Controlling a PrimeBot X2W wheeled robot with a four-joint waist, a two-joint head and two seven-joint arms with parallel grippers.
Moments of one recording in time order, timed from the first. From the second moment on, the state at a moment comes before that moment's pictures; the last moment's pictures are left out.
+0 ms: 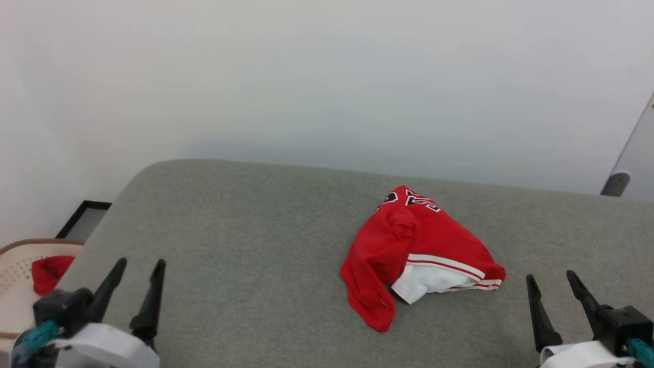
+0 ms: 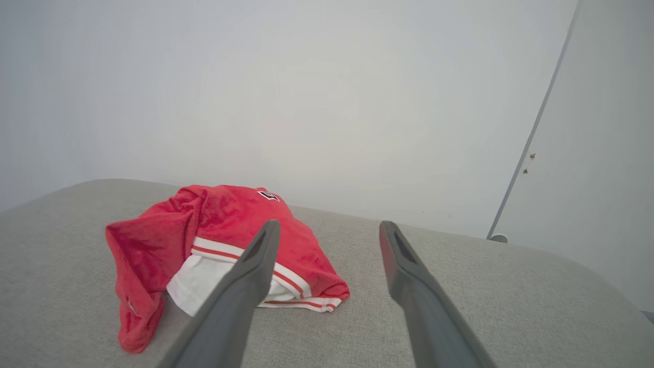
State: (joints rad) left arm -0.09 0.60 -0.31 0.18 -0.71 0.03 -0.23; right arm 0.02 -0.11 -0.04 0.14 0.09 0.13 -0.15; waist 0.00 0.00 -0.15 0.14
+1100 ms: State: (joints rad) left arm -0.20 0.63 -0.32 0.03 -0.81 0.01 0.06; right arm -0.01 -0.11 -0.02 0.13 0.08 0.13 -0.14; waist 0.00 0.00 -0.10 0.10
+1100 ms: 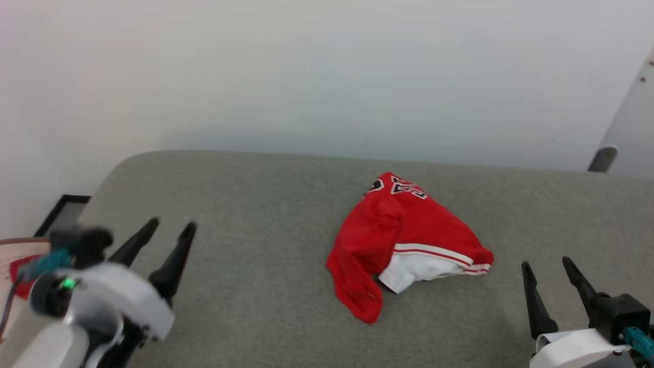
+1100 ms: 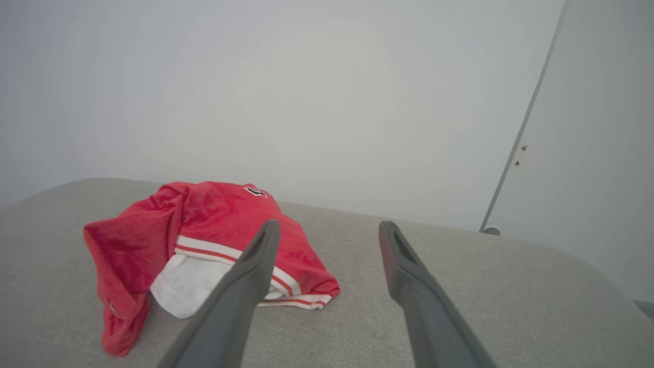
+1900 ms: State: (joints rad) left arm -0.54 0.54 -0.54 -0.10 -0.98 0.02 0.65; right arm -0.10 -0.09 -0.02 0.16 0.07 0.13 -0.18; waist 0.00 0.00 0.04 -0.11
